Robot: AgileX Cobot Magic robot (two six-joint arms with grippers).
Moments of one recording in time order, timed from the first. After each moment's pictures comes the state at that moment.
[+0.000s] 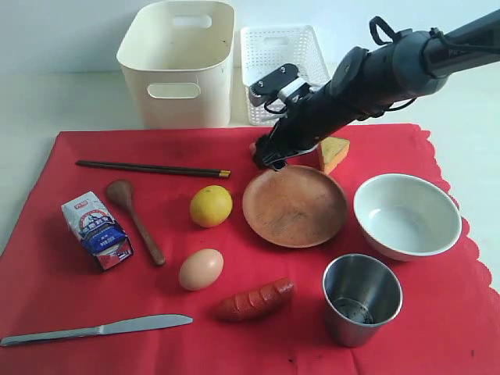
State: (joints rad) left arm 0.03 0.01 0.00 0.02 0.21 -0.01; right arm 0.53 2.24 -1.40 0.69 0.35 -0.96
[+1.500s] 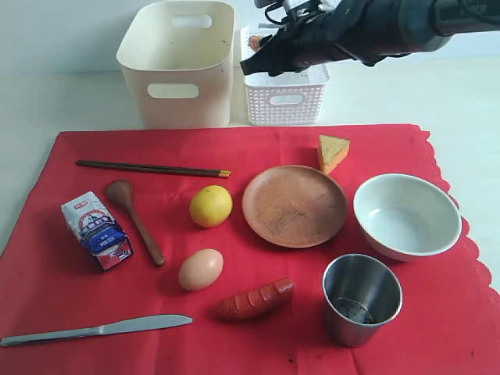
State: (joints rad) left arm 0.03 0.01 0.00 0.02 0.21 -0.01; right arm 0.53 2.21 -1.59 0.68 0.09 -0.79
